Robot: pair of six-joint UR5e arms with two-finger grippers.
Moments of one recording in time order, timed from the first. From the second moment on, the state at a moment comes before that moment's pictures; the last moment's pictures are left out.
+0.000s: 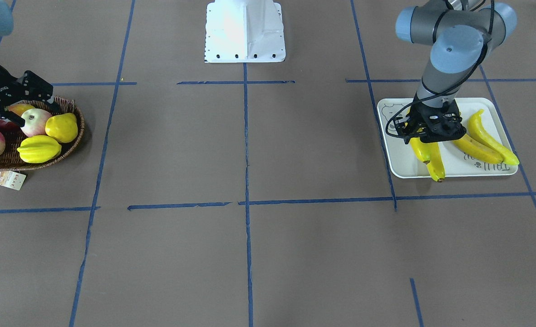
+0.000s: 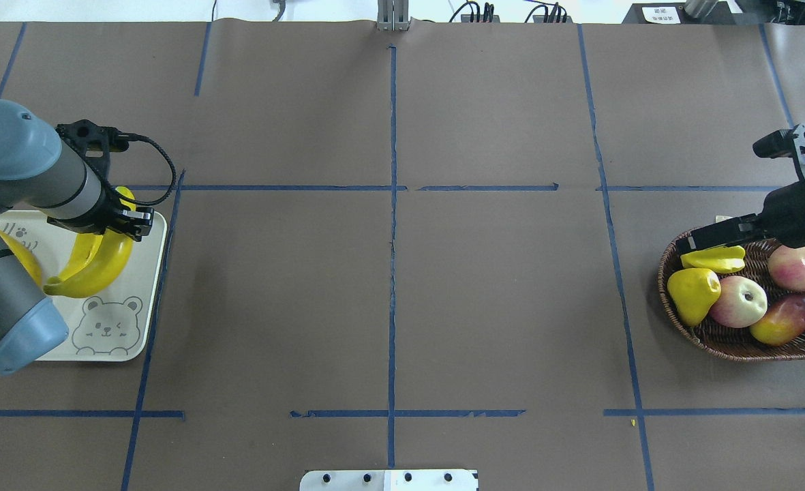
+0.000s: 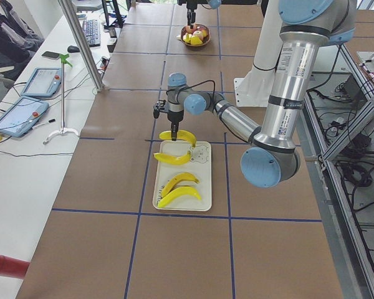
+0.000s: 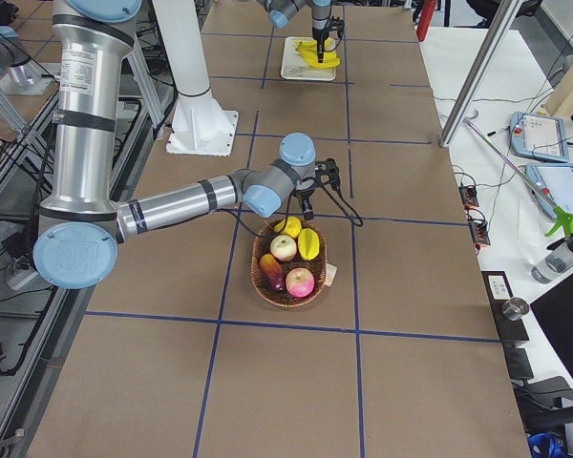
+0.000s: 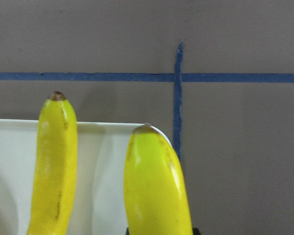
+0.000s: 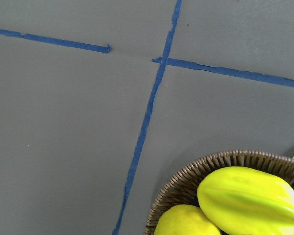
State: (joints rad) left arm -0.80 -1.76 -1.86 -1.59 -1.93 -0.90; right arm 1.04 -1.70 1.97 -1.06 2.33 0.63
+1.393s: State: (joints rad) left arm -1.01 -1.73 -1.73 -1.66 -2.08 -0.44; right arm 1.10 -1.73 2.02 -1.22 2.33 0.46
